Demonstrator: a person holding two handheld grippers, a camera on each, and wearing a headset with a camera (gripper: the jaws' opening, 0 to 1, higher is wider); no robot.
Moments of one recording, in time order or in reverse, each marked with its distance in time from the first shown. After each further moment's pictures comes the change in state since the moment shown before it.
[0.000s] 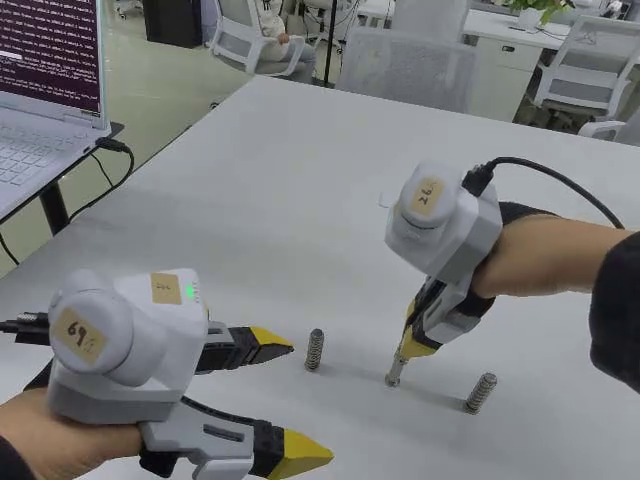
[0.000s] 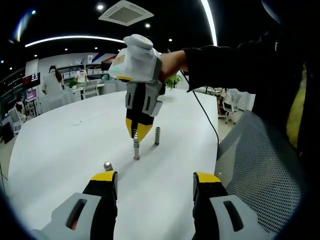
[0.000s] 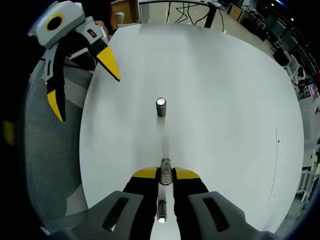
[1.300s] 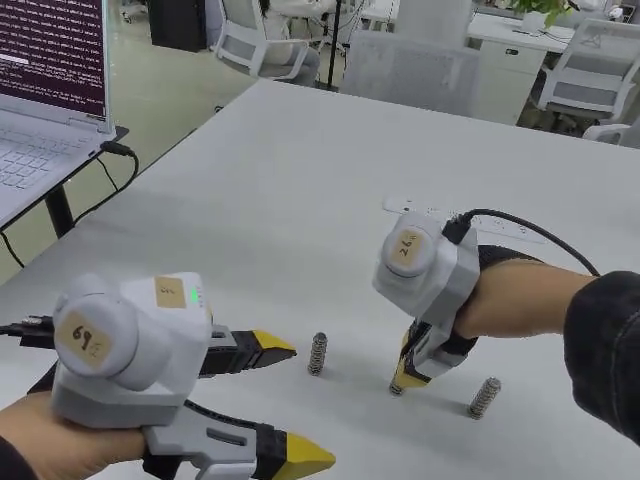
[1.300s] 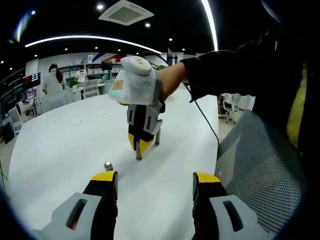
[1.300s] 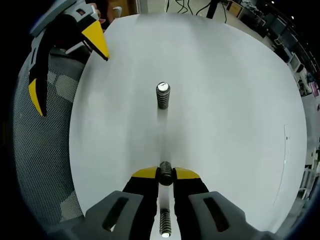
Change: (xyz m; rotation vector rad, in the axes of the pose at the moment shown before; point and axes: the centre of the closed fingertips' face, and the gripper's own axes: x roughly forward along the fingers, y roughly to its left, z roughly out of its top) left arm 0.000 0.000 0.000 0.002 0.004 0.003; right arm 0.033 0.003 -0.009 0.010 0.028 -0.005
